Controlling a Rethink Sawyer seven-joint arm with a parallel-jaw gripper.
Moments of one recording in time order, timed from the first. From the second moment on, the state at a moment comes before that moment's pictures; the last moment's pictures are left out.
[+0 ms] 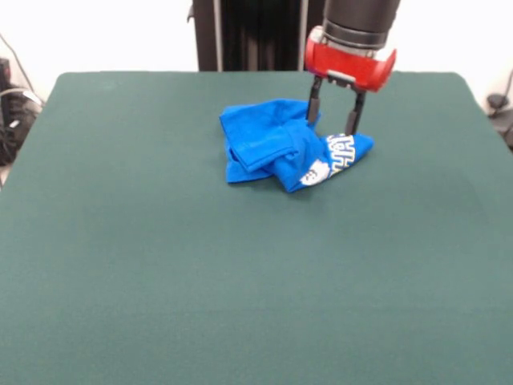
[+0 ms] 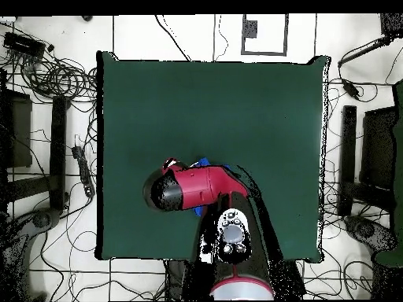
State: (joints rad) arm -0.04 -0.64 -0.01 1.71 -0.30 0.39 2.48
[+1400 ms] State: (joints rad) arm -0.05 -0.67 0.00 1.77 -0.35 0.34 2.48
